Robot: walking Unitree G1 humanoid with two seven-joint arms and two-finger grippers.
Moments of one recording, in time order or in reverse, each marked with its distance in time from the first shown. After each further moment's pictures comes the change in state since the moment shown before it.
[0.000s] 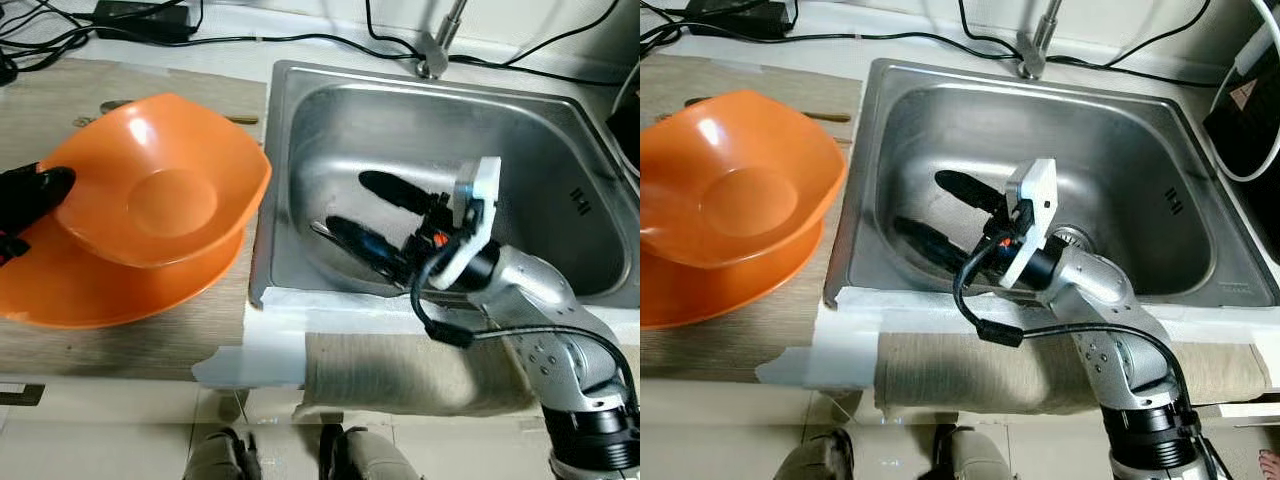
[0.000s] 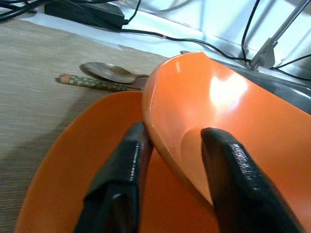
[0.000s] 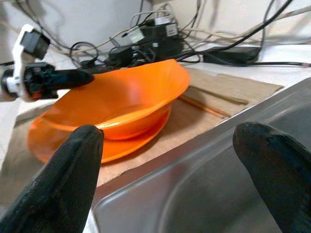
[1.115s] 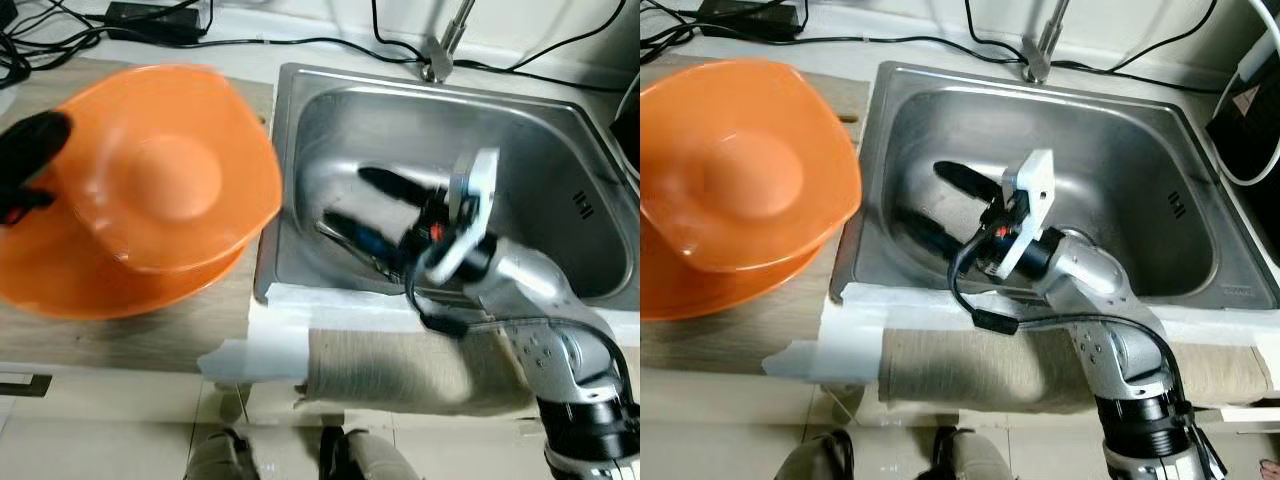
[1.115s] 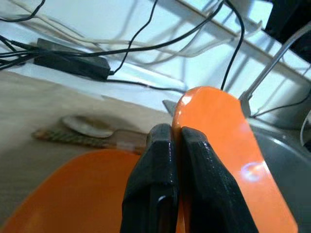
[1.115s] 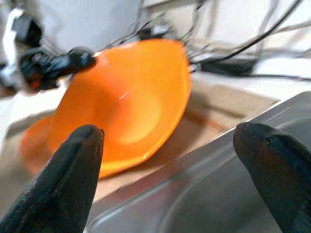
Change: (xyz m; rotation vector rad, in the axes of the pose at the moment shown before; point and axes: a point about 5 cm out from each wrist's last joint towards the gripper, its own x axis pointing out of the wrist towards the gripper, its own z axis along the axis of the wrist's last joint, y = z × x) left arm 0.031 -0.018 0.021 -0.067 -0.176 -0.039; right arm 0.007 -0.011 0.006 -0.005 -0.045 -0.080
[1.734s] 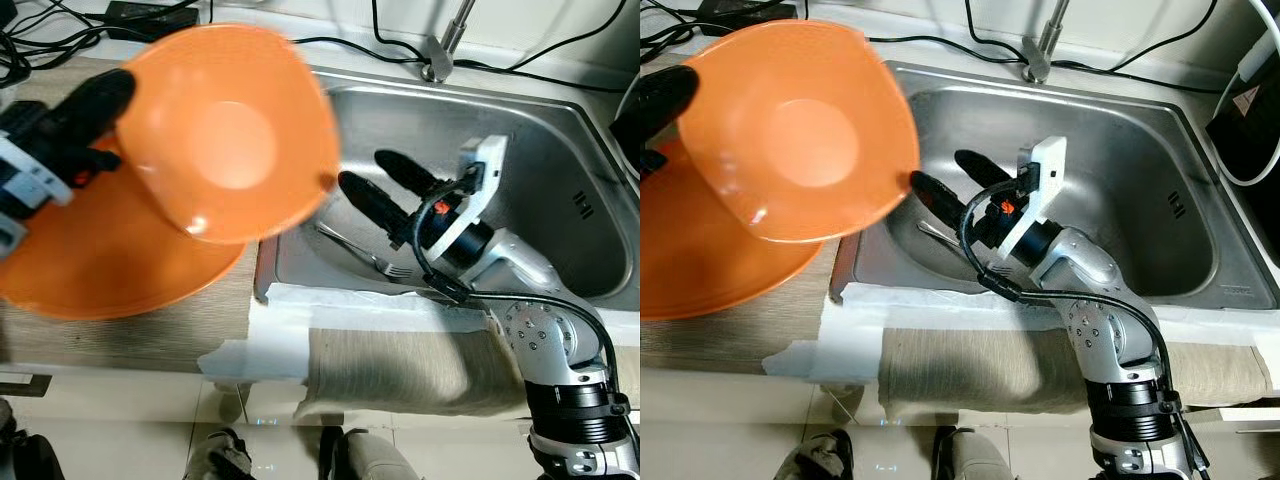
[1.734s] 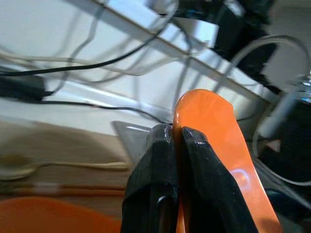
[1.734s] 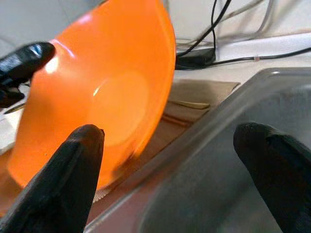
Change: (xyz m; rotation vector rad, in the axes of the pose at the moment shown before) left arm 0.034 -0.042 0.001 -0.033 -0.068 -0.184; right arm 0.004 -0.015 -0.008 0.143 -0.006 -0.140
